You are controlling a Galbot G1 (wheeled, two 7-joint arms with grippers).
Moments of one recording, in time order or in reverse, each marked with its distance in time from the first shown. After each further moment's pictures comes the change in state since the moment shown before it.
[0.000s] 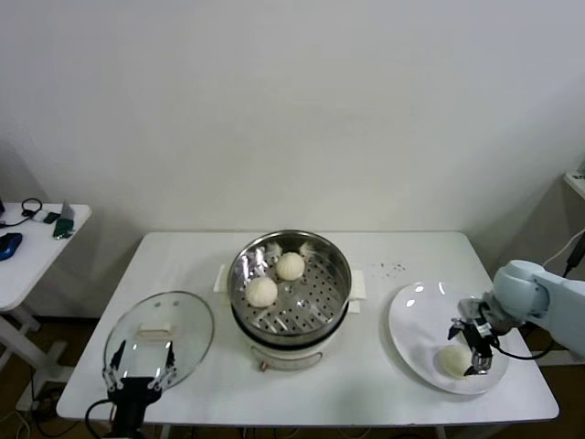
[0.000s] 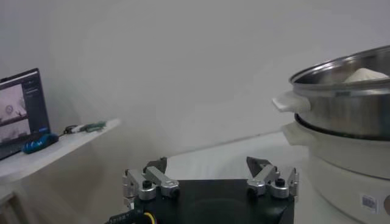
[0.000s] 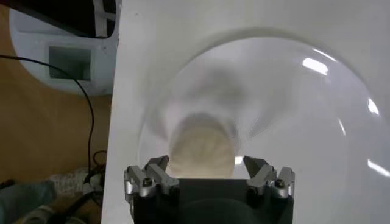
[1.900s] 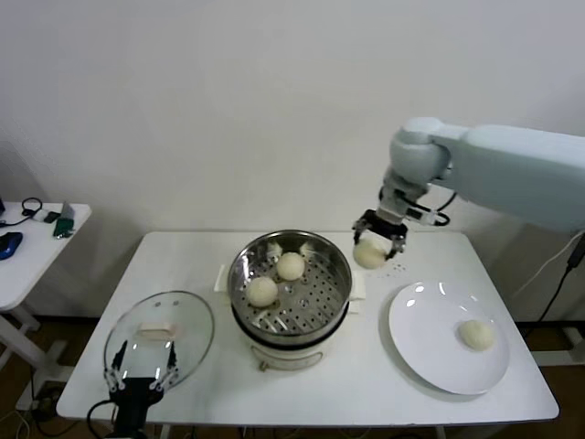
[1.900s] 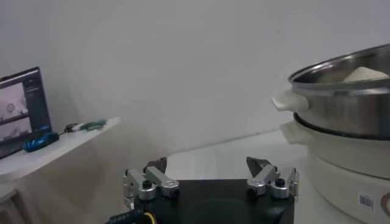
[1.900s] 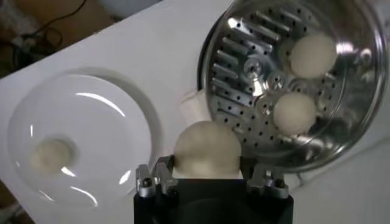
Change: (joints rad) left arm 0.007 0.006 0.018 -0.014 0.001 0.016 -0.030; right arm 0.766 0.548 -0.351 0.015 0.065 0.560 -0.153
